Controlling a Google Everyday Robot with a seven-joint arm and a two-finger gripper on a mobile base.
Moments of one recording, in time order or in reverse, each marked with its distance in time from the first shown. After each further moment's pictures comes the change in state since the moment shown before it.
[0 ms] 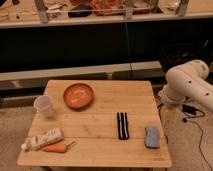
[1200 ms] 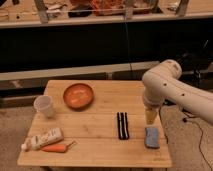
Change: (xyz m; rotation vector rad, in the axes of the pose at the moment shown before) arm -0.089 0.011 -0.001 0.010 0.016 -0.041
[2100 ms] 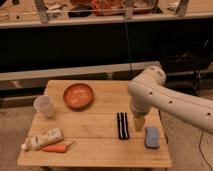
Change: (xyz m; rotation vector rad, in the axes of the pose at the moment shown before) arm -0.058 0.024 -0.002 -0.017 -0.019 -0.040
